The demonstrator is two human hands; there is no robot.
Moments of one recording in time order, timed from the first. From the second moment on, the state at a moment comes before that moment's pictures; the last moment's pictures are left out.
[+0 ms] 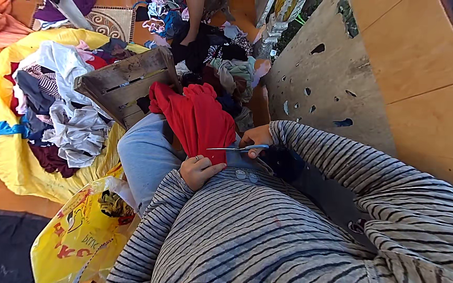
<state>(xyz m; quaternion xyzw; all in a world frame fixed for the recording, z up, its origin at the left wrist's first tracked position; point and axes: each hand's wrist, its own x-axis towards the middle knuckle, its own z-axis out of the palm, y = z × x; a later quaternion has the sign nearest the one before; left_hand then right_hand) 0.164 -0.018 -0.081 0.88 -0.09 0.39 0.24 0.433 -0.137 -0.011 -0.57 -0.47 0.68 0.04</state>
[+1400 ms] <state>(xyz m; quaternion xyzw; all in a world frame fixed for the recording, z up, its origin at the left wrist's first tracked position) 0.165 -0.019 -0.072 0.88 -0.13 0.39 0.24 0.360 -0.170 0.004 -0.59 -0.26 0.73 0.24</state>
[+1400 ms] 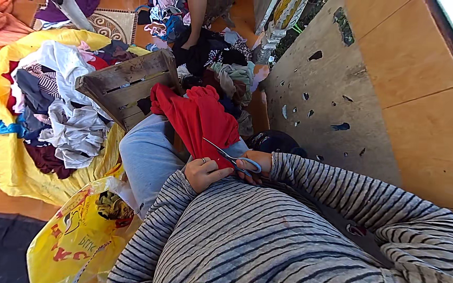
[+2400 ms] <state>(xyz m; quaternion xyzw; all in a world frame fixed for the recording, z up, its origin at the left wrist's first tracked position) 0.158 0.007 -0.086 0.90 0.07 0.36 0.23 0.411 -0.012 -0.030 -0.88 -0.19 0.29 0.32</state>
